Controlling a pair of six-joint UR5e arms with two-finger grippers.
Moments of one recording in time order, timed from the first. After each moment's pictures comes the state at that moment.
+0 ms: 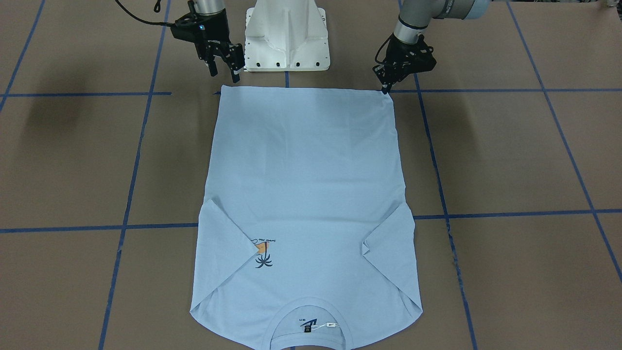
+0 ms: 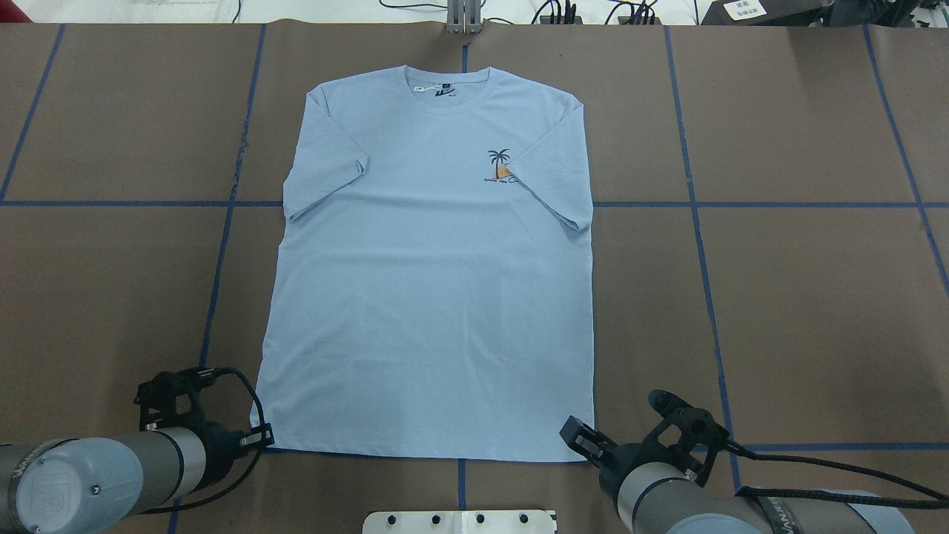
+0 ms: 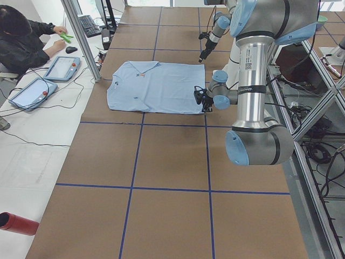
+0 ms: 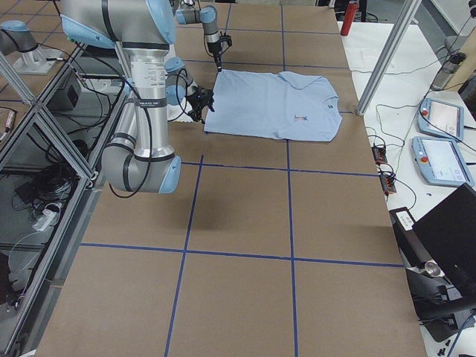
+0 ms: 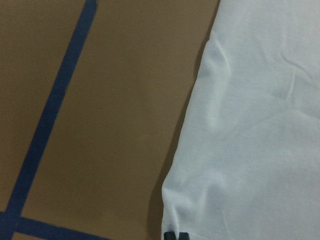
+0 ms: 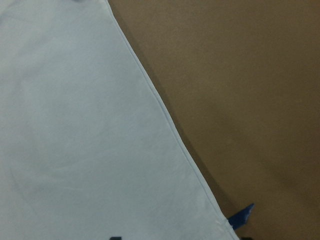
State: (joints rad) left arm -0.13 -1.52 -2.08 -2.03 -1.49 -1.77; right arm -0.03 -1.35 2.14 -1.55 1.16 2.17
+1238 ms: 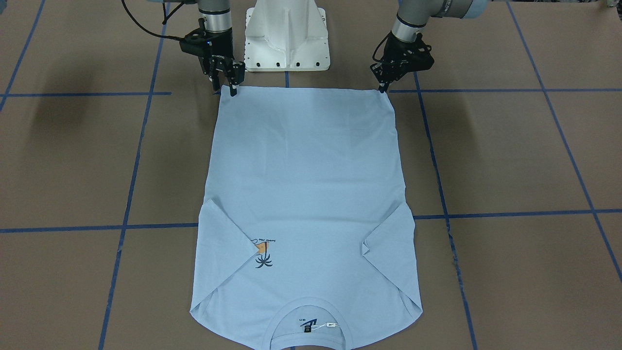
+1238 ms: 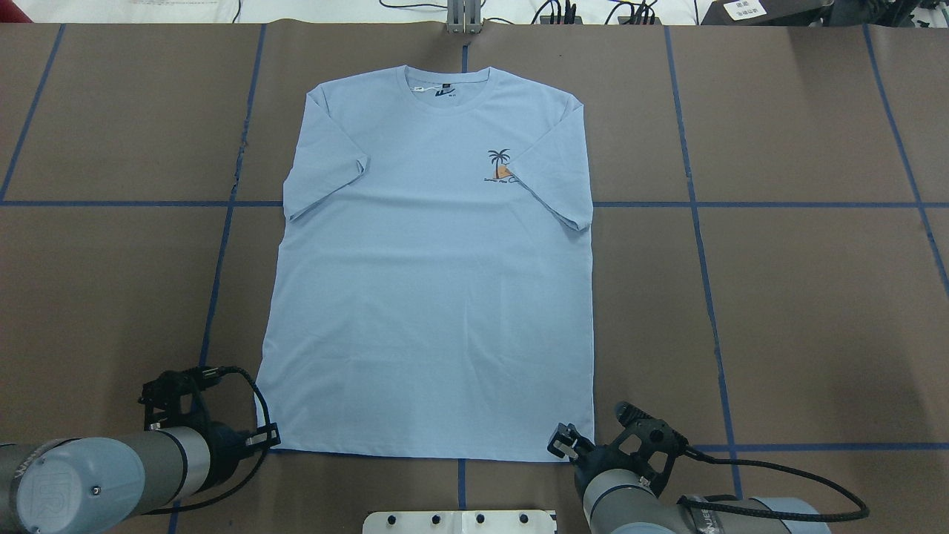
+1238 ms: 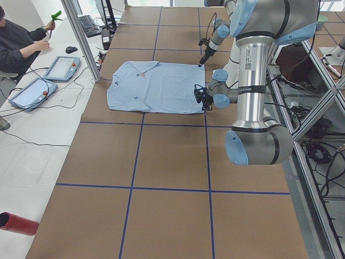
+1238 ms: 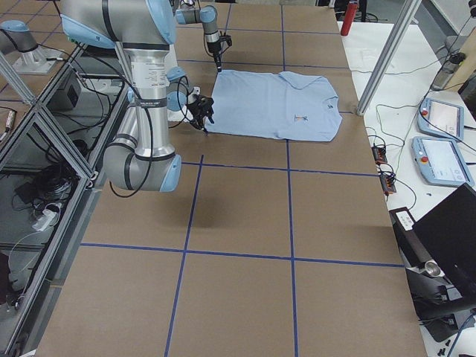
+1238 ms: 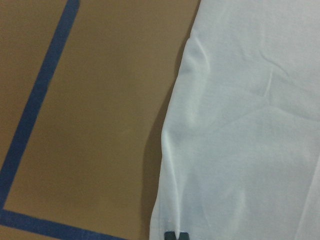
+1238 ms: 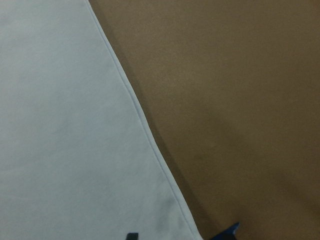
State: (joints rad) left arm -0.13 -1.53 -2.09 -2.03 -1.49 -1.77; right arm -0.04 -1.34 2.04 -1.56 1.15 2.17
